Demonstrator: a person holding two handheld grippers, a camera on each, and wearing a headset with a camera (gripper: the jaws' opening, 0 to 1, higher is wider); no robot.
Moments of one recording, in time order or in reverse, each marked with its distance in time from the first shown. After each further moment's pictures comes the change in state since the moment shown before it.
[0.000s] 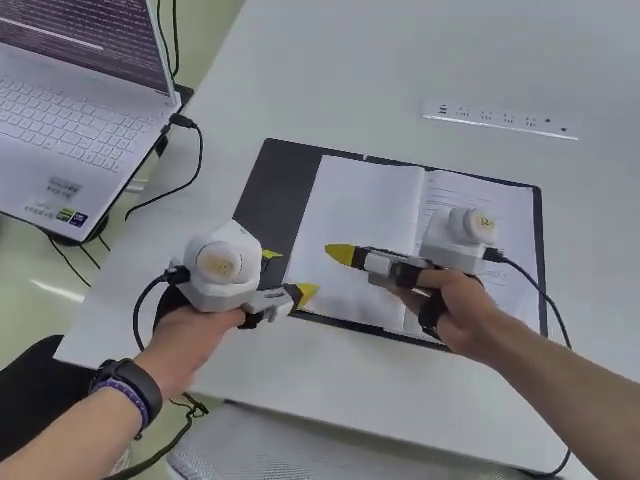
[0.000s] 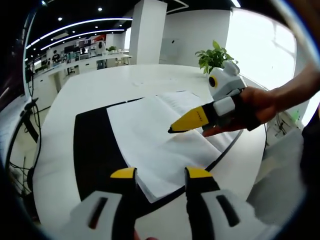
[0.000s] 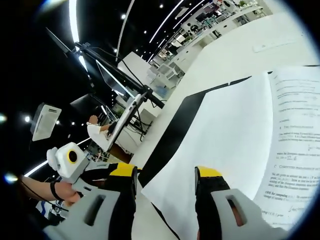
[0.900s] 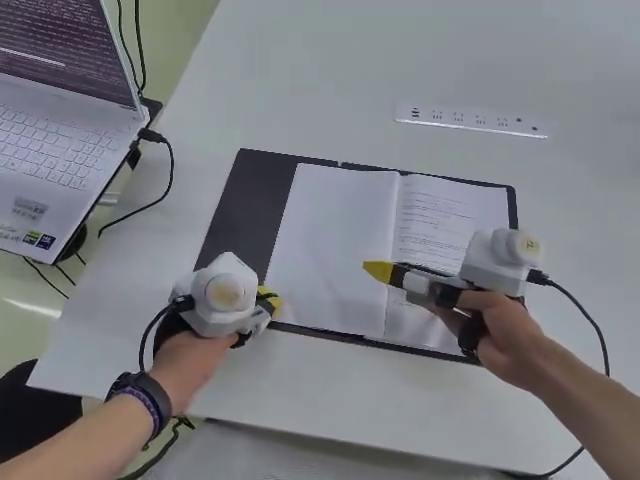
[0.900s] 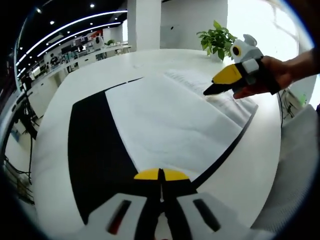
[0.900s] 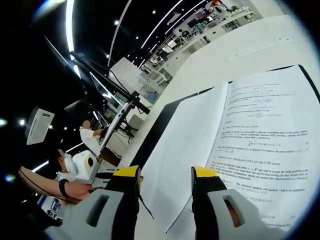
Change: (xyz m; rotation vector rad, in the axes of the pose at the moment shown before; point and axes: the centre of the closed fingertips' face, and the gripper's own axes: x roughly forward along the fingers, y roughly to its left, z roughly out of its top) left arm 0.031 0.014 -0.040 0.104 0.091 0.074; right arm -0.059 -0.042 0.002 0.016 -0.042 -0.081
